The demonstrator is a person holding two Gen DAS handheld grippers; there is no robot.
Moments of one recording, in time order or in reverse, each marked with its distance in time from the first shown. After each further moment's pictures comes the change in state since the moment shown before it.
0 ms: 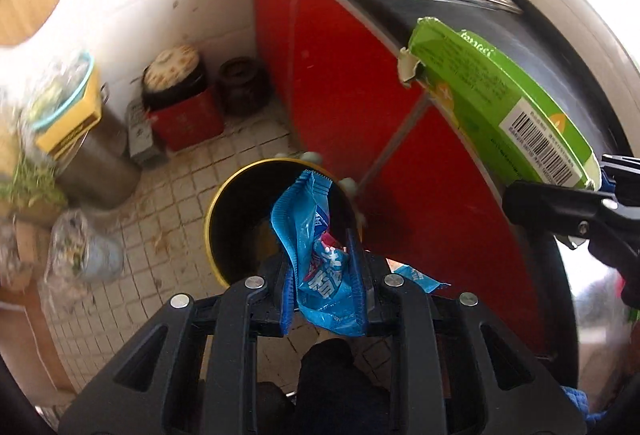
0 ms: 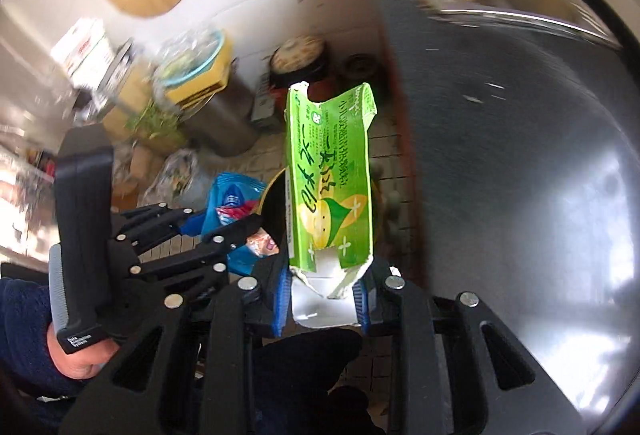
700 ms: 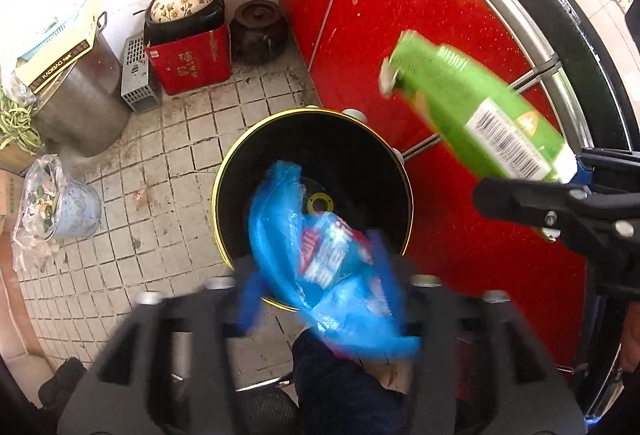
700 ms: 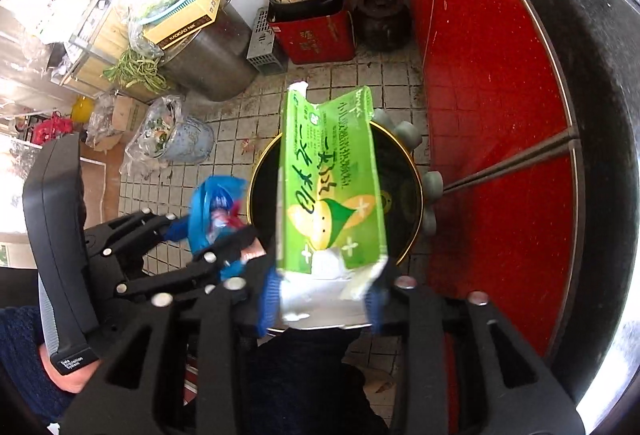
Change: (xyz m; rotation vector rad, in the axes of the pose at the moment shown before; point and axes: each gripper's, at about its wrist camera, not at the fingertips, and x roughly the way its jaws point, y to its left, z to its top) left arm 0.087 0.058 -0.014 -0.112 0.121 -0.061; right arm 0.125 0.002 0.042 0.006 0.216 -0.027
